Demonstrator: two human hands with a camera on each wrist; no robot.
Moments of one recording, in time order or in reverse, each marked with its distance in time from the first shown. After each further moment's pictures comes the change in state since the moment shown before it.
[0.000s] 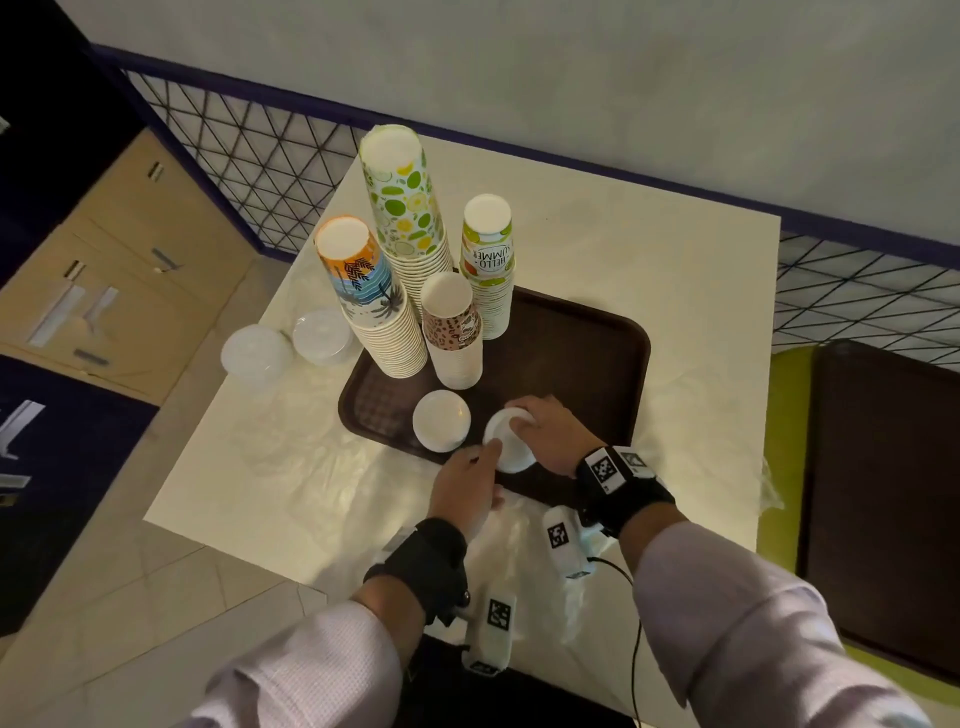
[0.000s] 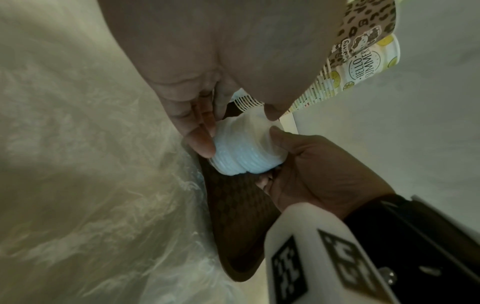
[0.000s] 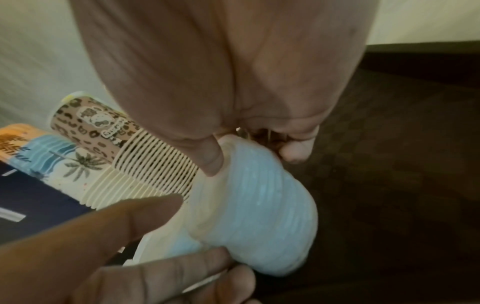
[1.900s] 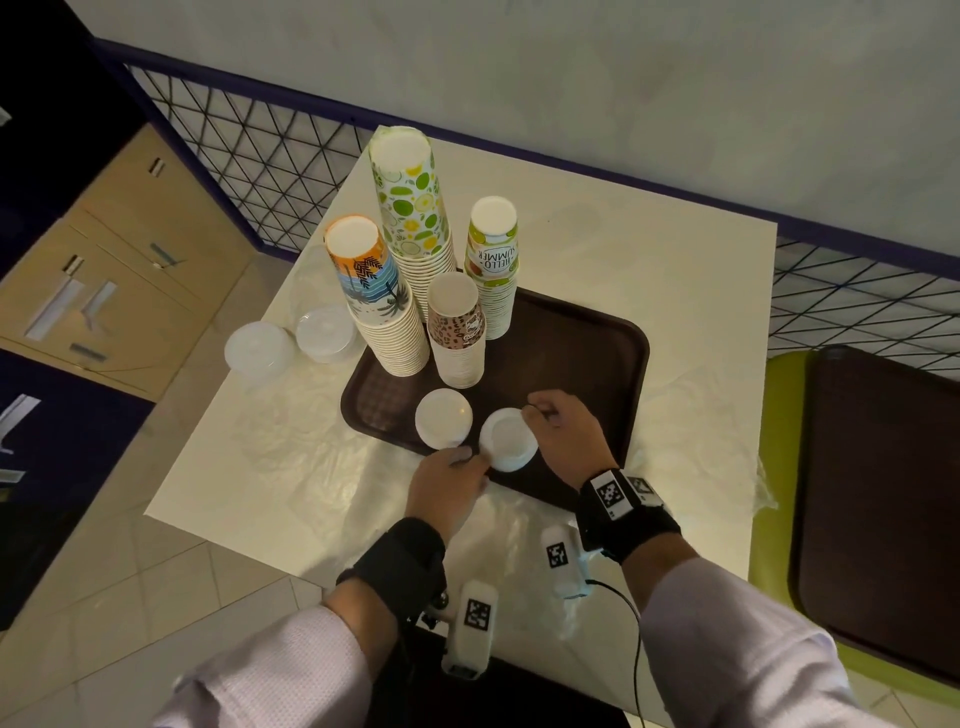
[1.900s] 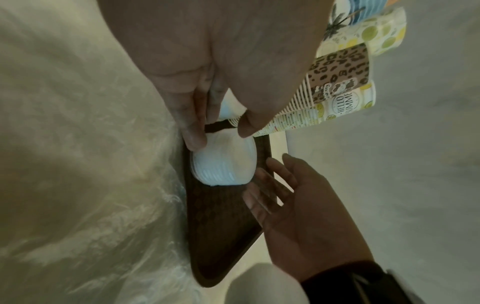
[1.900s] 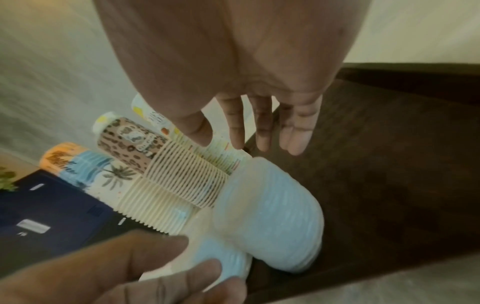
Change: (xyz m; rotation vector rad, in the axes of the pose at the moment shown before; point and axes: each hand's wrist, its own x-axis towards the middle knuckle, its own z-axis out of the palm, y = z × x) left_hand -0.011 0.000 -0.032 0.227 0.014 0.106; right_hand -0.027 0.001 0.007 0.236 0.361 -0.032
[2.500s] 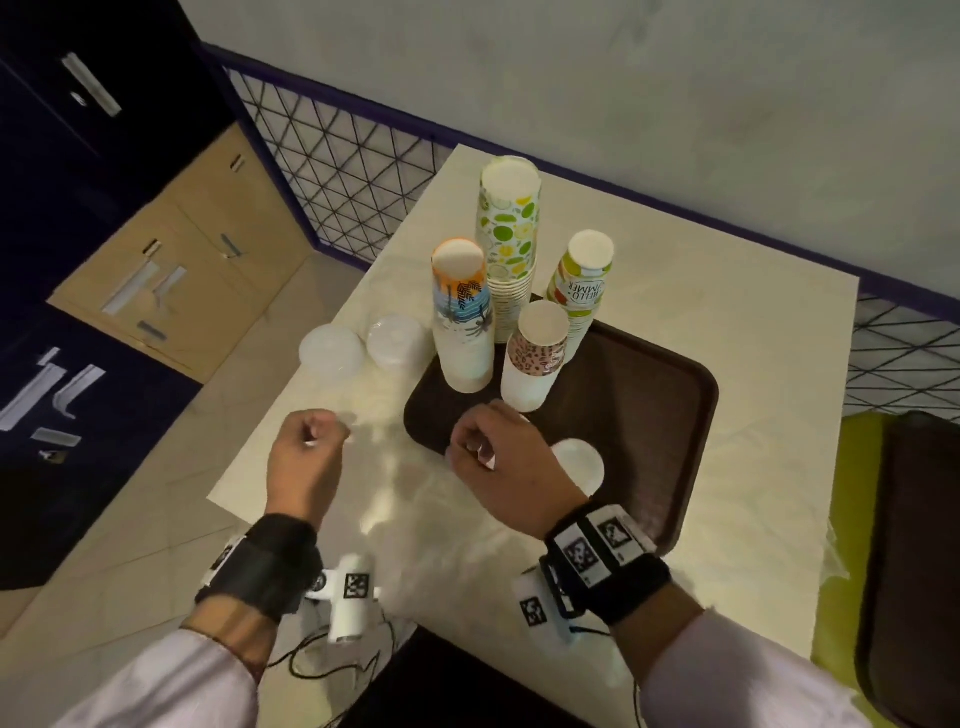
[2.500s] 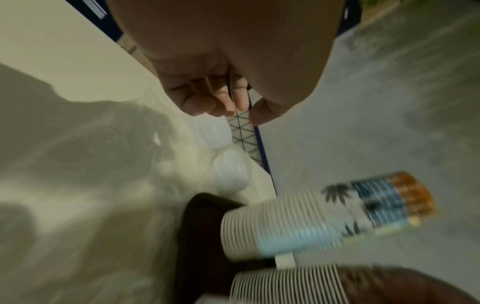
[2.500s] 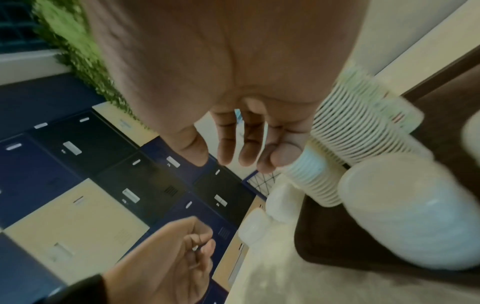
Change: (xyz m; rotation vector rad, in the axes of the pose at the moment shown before) left_hand 0.011 -0.012 -0.198 -0.183 0.543 0.141; right_hand -0.041 -0.127 0.066 -0.025 -0.239 -0.545
